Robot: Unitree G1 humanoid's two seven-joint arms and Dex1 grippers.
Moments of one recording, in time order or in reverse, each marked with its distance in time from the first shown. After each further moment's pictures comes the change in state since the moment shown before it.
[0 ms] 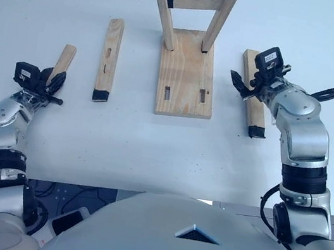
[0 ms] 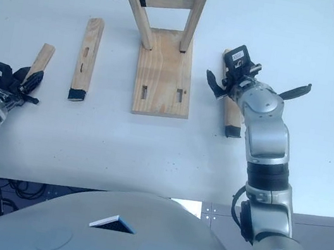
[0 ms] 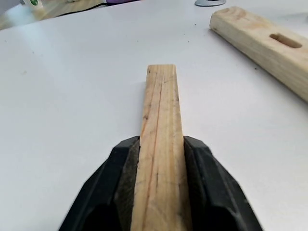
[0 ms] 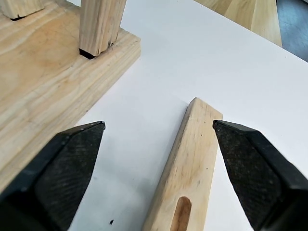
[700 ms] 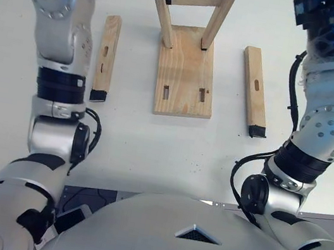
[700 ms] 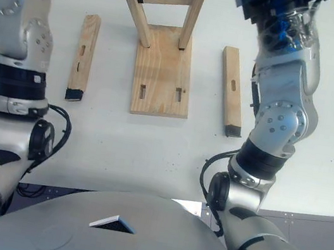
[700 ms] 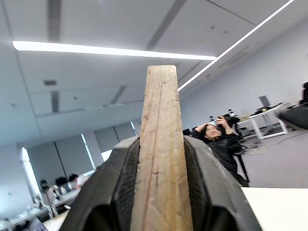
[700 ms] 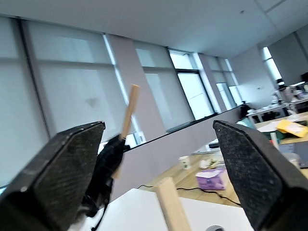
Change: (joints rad) left arm -0.594 -0.304 -0.255 -0.595 -0.054 -0.010 0.070; right arm -0.171 0.322 -0.367 -0.218 0.840 -0.205 0.040
